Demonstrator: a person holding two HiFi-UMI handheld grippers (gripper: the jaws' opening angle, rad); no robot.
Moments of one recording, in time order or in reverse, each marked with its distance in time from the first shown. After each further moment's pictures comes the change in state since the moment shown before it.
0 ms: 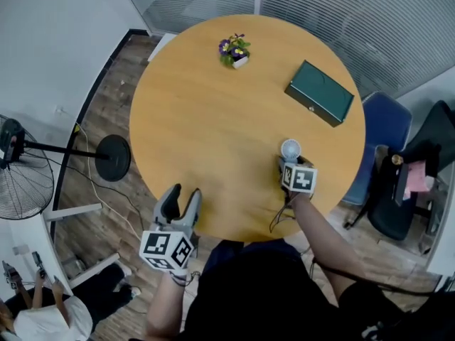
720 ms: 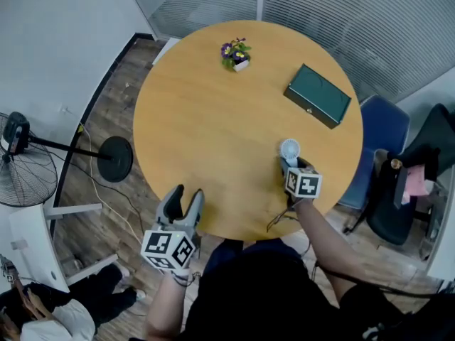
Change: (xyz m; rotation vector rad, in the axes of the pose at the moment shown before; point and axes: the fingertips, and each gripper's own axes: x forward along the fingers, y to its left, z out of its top) left arm -0.021 -0.021 -0.003 -0.027 -0.033 0.002; right arm -0.029 0.005 0.006 -0.026 -0.110 0.115
